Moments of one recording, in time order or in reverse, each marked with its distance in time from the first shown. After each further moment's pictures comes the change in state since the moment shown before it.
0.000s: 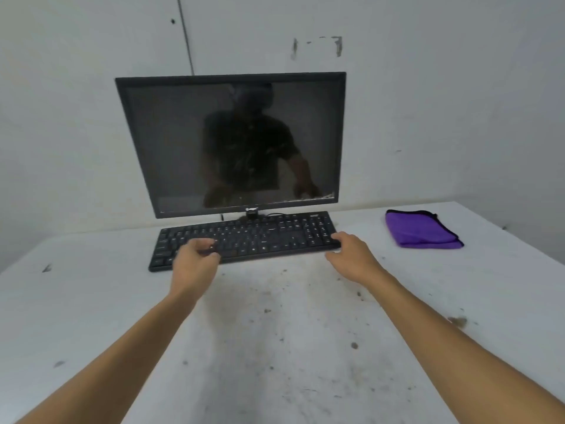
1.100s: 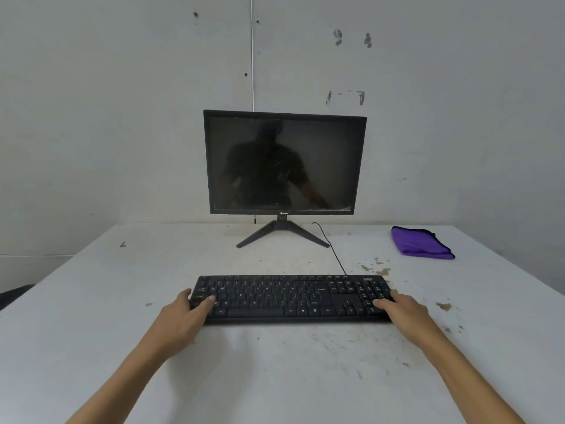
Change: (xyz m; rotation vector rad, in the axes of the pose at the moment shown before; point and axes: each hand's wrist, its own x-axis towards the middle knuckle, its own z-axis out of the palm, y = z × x) left_hand -0.143 -0.063 -0.133 0.274 -0.171 -0.056; right_hand -0.163 0.041 -0.003 0.074 0.018 0.299
